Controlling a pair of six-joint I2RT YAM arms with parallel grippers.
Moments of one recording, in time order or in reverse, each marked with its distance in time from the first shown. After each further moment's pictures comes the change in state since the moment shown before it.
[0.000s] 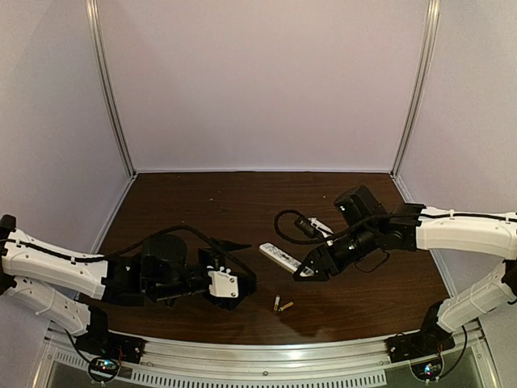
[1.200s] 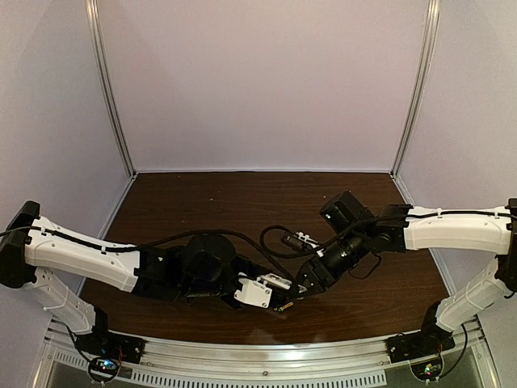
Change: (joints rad) left arm -0.032 0.242 0.254 -0.273 0.008 0.103; right arm 0.071 0.079 0.038 -0.051 -0.184 0.014
